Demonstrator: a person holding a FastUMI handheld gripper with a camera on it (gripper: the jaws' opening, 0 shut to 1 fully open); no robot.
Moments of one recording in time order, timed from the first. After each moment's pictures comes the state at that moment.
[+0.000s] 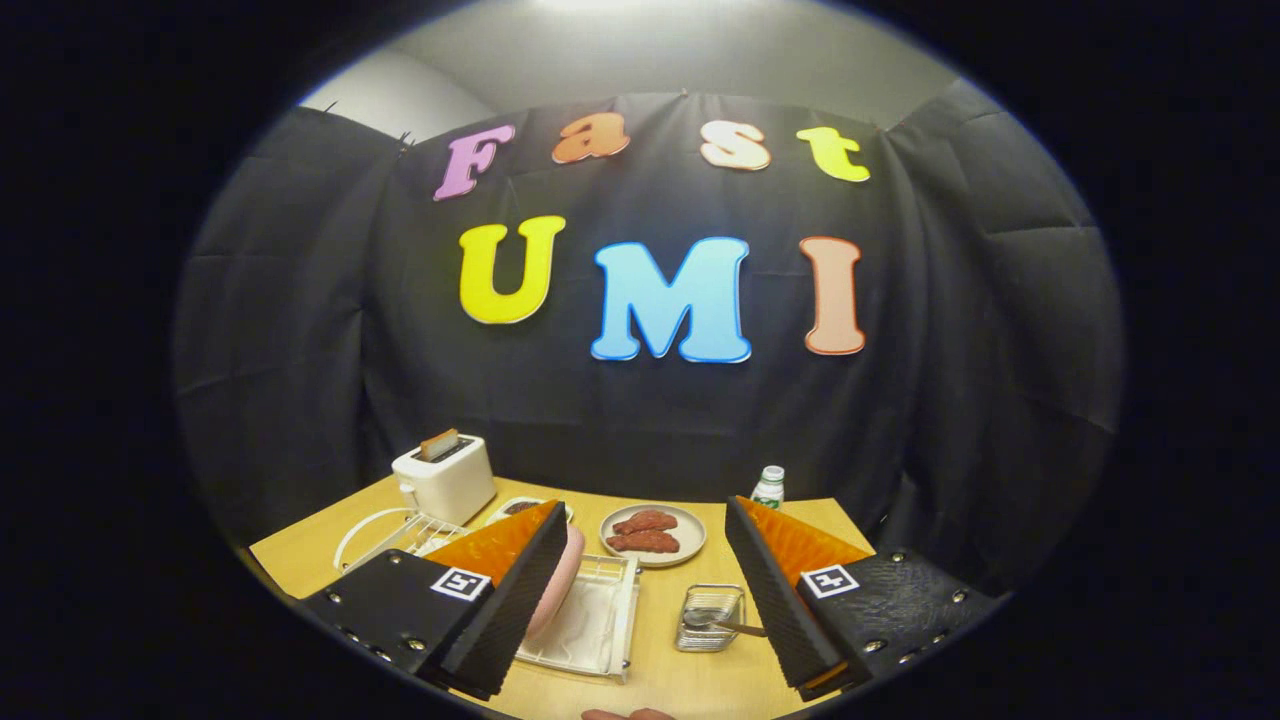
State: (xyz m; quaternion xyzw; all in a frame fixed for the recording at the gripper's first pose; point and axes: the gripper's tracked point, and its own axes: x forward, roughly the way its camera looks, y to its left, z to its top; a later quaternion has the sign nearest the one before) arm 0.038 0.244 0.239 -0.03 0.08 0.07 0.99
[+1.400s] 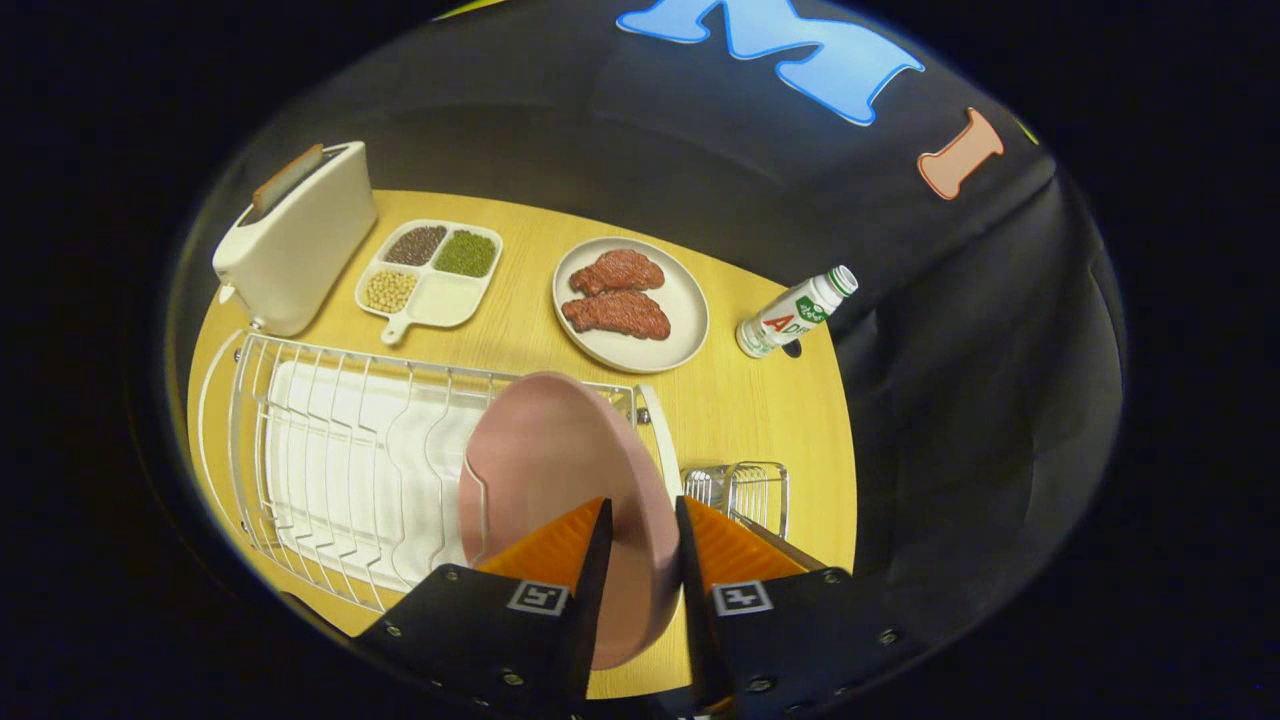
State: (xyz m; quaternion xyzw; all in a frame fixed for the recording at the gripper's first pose) arm 0.147 0.291 0.086 -0.18 0.52 -0.13 0.83
